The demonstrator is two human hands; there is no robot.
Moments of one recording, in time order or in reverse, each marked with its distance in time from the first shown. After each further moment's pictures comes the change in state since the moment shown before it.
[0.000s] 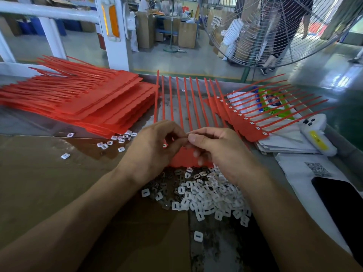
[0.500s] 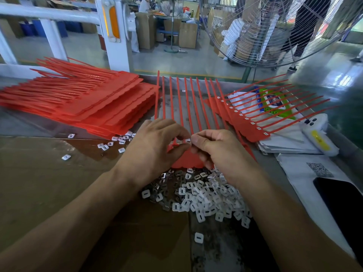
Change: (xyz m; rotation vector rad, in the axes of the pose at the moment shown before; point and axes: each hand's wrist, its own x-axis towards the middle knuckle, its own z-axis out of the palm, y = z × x) left_hand 0.002 0.005 -0.006 0.300 -0.040 0.160; right_hand -0.003 -0.005 0.005 -0.137 0.050 0.049
